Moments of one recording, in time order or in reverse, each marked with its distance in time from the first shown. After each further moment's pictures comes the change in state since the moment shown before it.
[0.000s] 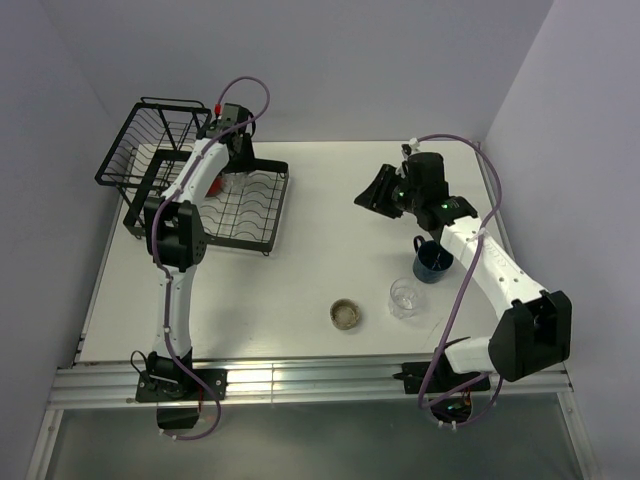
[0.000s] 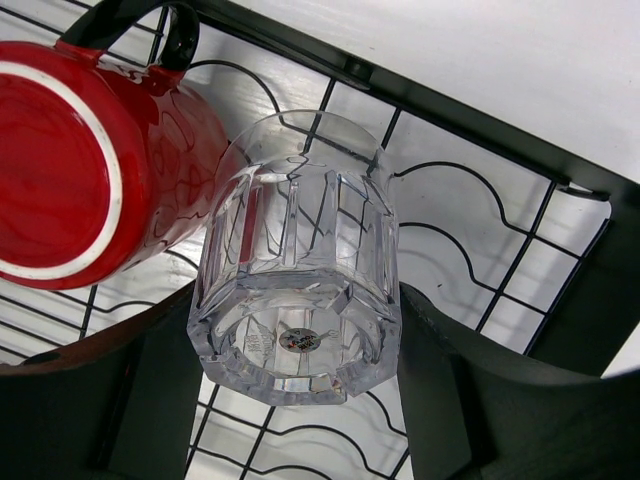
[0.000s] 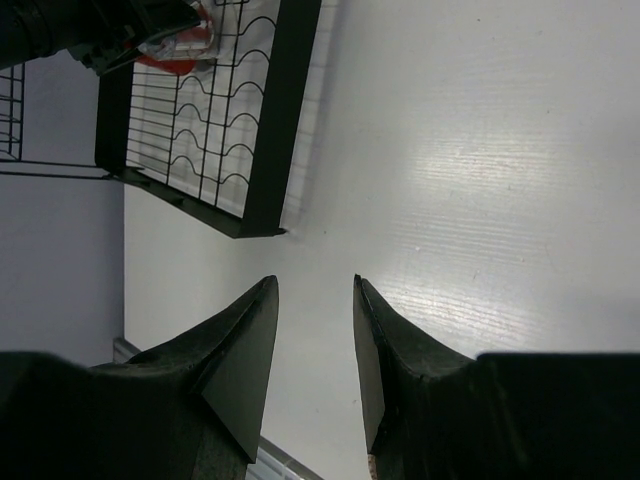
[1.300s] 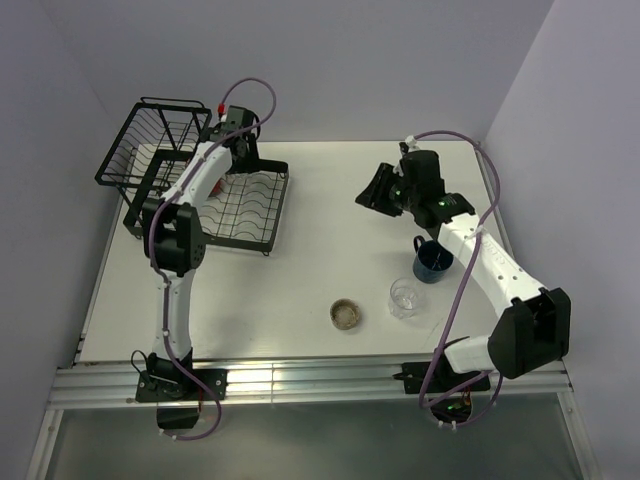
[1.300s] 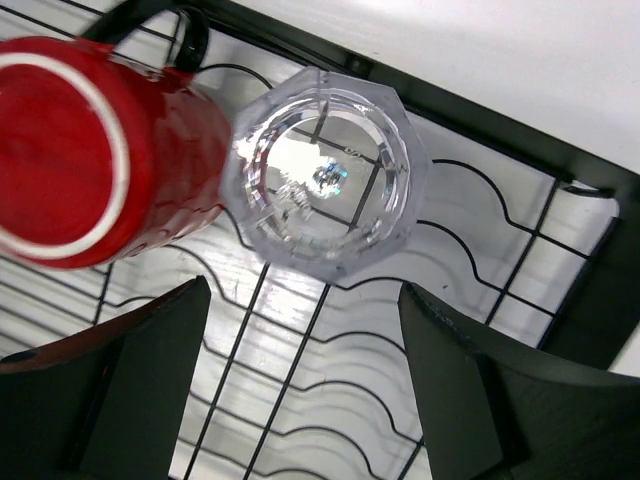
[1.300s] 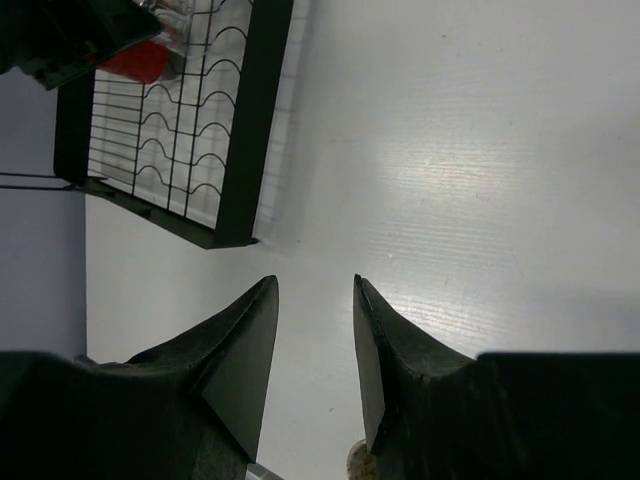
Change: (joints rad) left arm -0.030 -0.050 -0.105 0.082 -0.069 0.014; right arm 0.027 0.016 0.032 -0.036 0.080 -0.038
